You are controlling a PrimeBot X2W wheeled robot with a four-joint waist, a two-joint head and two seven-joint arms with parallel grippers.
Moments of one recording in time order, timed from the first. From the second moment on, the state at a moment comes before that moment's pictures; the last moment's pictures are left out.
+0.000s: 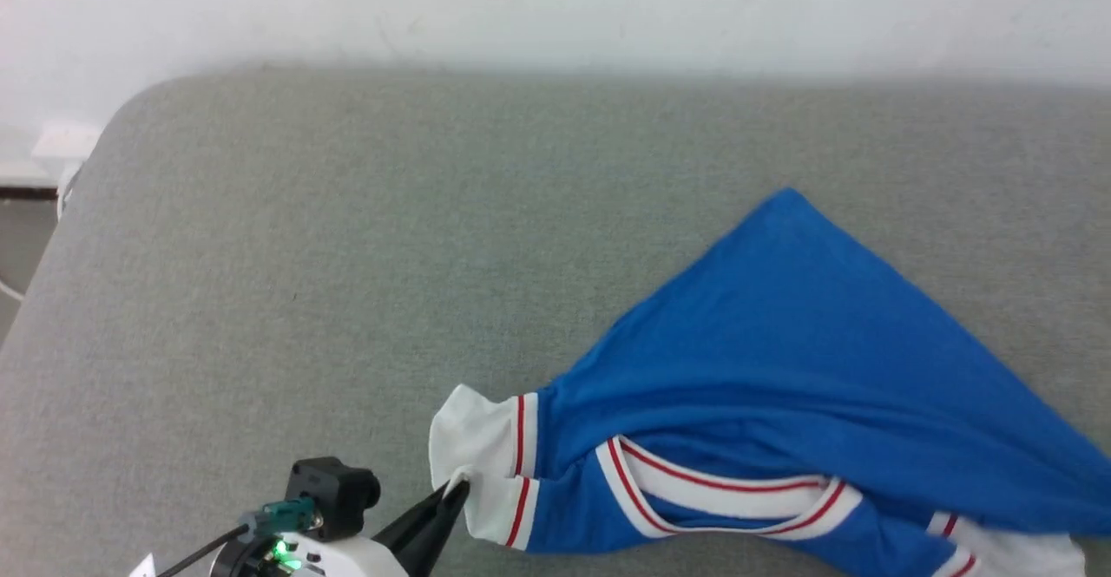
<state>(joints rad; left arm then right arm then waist) 0.04 0.60 -0.59 -0.31 -0.72 0.17 0.23 -0.10 -0.83 0.21 0.38 0.81 0.13 0.65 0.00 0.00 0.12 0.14</state>
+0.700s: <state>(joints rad) 0.03 0.59 -0.61 -0.32 -0.71 0.18 0.23 0.12 -0.63 -0.15 0.02 0.60 0.13 0.88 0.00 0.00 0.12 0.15</state>
